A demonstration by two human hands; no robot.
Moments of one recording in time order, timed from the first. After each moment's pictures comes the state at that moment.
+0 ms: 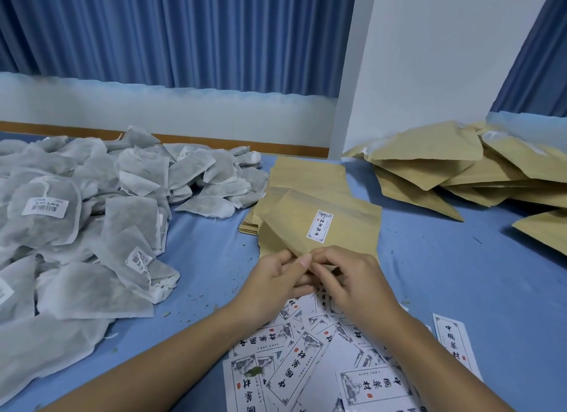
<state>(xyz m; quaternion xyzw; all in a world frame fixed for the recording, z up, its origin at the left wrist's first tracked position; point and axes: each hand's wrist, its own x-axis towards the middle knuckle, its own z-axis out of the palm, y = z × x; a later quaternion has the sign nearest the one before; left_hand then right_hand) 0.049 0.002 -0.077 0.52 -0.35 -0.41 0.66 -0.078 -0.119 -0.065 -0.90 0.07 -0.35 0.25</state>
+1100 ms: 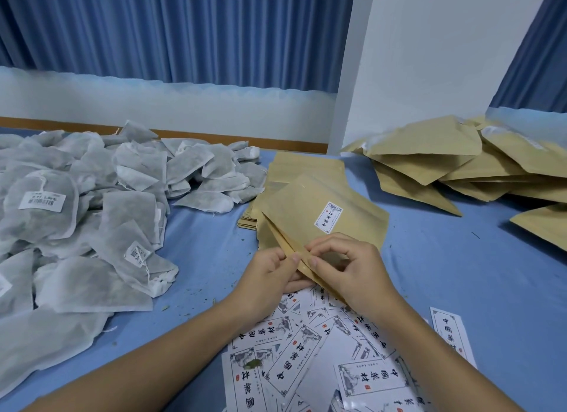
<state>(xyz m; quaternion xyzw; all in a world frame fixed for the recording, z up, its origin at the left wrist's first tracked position) 0.044 0.005 -0.073 0.53 -0.31 -0.39 0.69 -0.073 -0.124 -0.063 -0.84 0.11 -0.35 0.40</state>
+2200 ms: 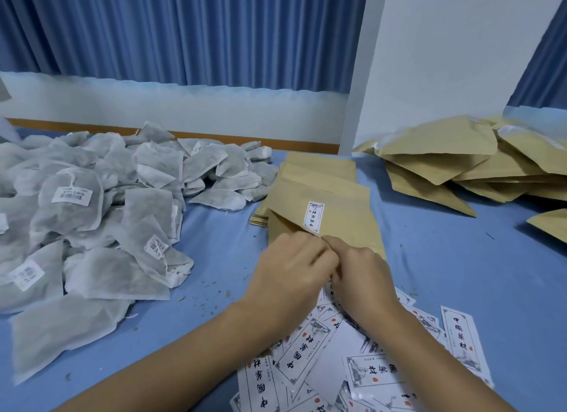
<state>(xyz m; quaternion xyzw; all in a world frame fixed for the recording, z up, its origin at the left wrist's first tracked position) 0.022 0.019 -0.048 0.64 -0.61 0.36 0.30 -0.071 -0.101 -0.057 -0.94 0.28 -0.19 0.05</state>
